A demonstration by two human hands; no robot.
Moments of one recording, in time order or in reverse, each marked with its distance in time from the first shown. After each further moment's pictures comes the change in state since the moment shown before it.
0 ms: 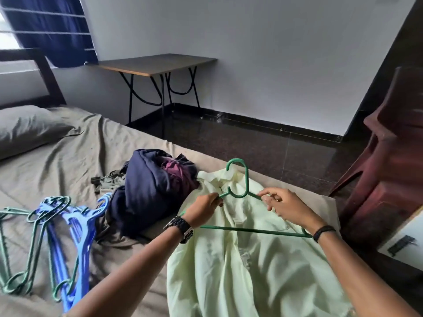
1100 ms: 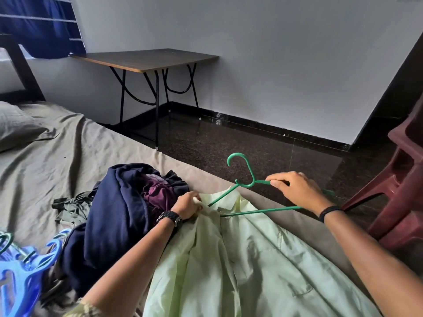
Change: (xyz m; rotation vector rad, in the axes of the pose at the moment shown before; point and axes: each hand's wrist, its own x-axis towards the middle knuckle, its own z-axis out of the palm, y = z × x) left_hand 0.185 -0.114 0.000 0.010 0.024 -0.213; right_hand 0.176 0.020 -0.050 -0.509 0.101 -0.003
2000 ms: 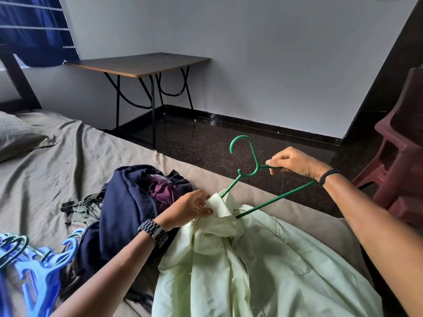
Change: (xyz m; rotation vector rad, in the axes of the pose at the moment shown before) left_hand -0.093 0.036 -0.057 -0.222 -0.197 0.243; right_hand 0.017 -0.013 -0.038 0.407 -0.215 -0.144
